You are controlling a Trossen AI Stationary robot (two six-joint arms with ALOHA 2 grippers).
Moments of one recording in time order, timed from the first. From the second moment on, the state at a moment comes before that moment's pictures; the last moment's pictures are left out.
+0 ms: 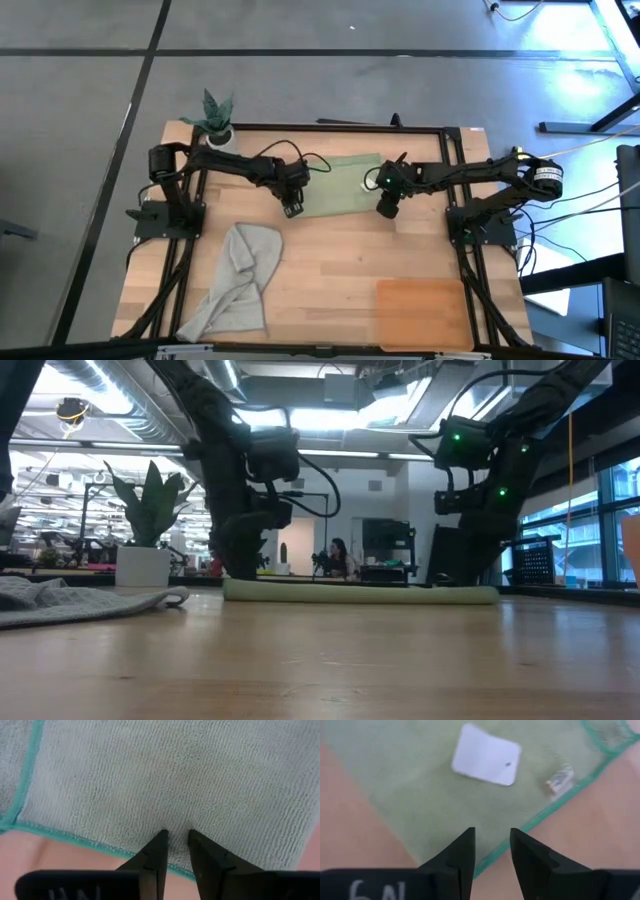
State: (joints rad) left arm 0.25 1.79 0.99 -0.49 0.00 -0.25; right arm -0.31 1.40 0.63 -0.40 0.16 0.15
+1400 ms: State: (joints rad) left arm 0.31 1.80 1.02 -0.54 -0.02 -0.22; right arm -0.26 1.41 0.56 -0.28 -0.13 0.07
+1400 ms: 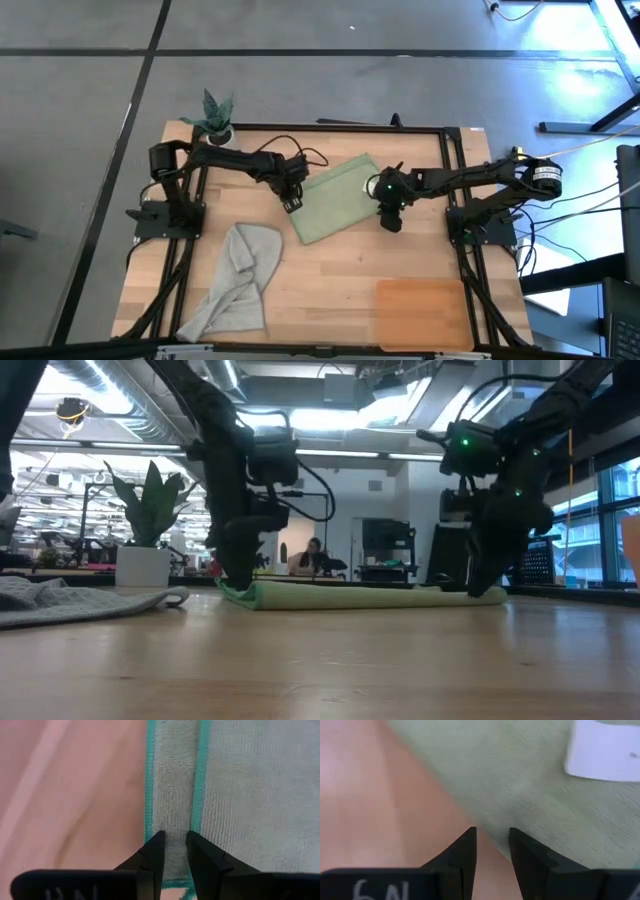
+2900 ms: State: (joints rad) left arm 0.15 1.78 1.02 -0.48 -0.02 -0.20; right arm -0.17 1.58 0.74 -0.18 -0.26 0.00
